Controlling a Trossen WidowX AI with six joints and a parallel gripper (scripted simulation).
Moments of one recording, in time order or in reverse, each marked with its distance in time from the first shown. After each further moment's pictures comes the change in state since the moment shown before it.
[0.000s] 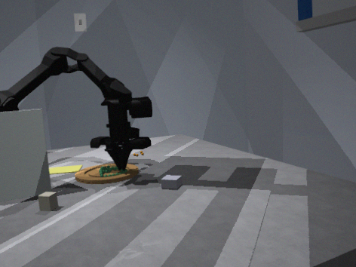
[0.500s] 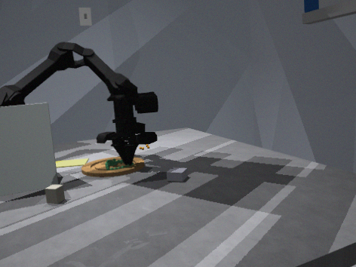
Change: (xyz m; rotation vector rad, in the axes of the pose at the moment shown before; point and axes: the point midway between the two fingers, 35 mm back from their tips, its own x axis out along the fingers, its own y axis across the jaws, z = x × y) arm 0.006 -0.001 0.001 -0.011 0.002 -0.001
